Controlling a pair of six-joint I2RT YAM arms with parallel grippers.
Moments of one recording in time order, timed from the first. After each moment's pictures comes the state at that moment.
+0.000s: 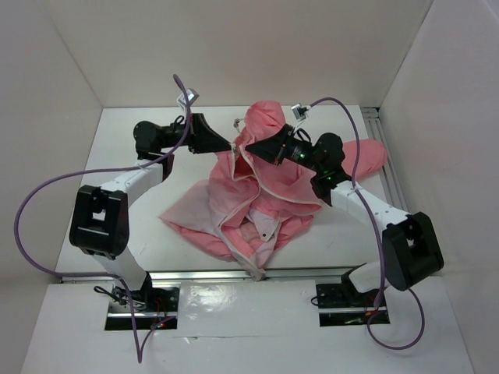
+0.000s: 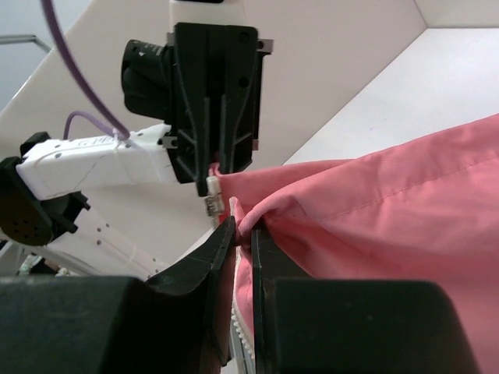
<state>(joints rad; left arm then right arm) -0.19 1.68 1.12 1.19 1.29 -1.39 0.43 1.41 0.91 0.76 -0.69 0.87</state>
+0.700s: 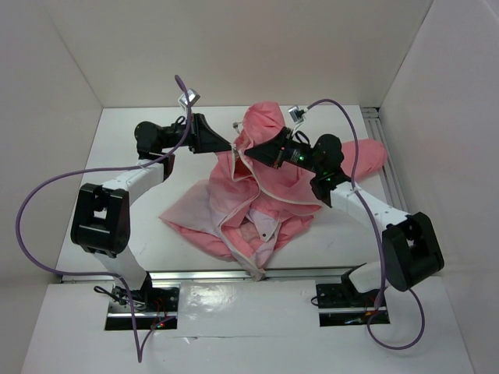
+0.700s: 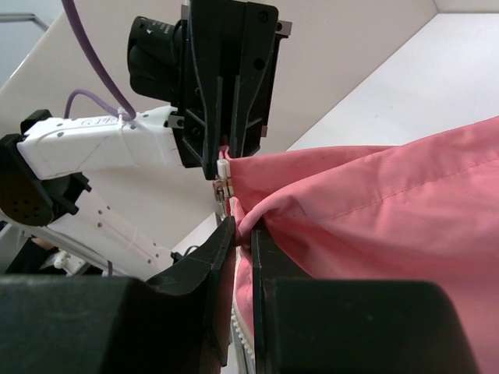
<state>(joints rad) -0.19 1.70 1.12 1.20 1.29 -1.45 0.43 1.40 0.89 0.75 -0.73 0.85</state>
